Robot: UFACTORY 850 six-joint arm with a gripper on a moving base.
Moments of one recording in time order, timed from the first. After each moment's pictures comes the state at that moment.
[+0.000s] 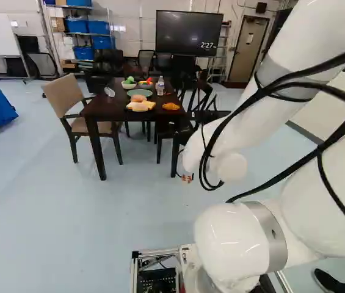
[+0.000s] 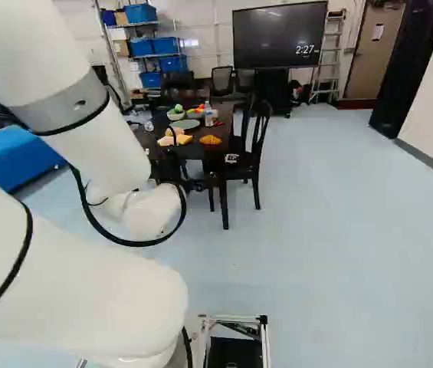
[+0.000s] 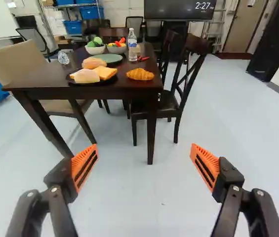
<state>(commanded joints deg) 0.0 16.0 -5.0 0.0 50.0 0.0</state>
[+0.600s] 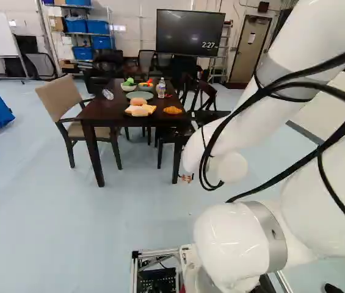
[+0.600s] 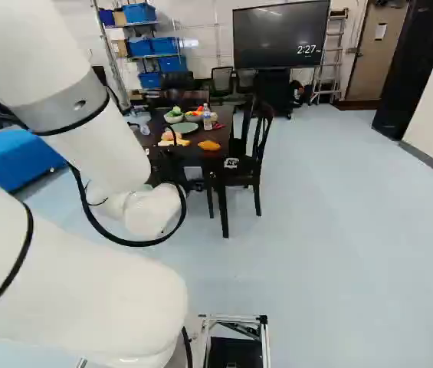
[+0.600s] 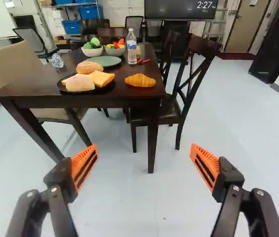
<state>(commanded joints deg) 0.0 16.0 -5.0 0.0 50.0 0.0</state>
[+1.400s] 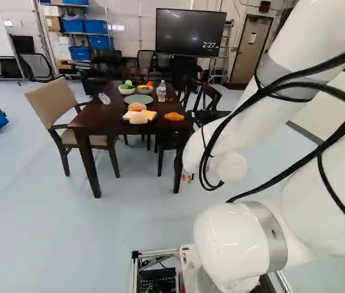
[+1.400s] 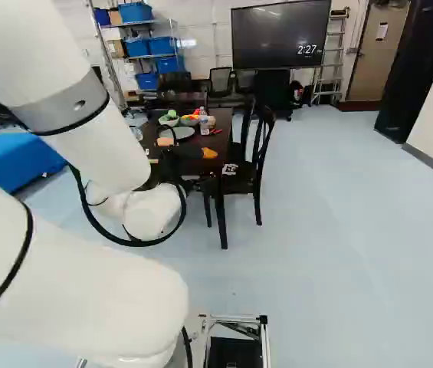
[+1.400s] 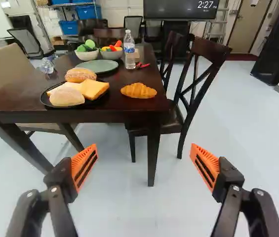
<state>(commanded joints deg) 0.0 16.0 -5.0 0.0 50.0 0.0</state>
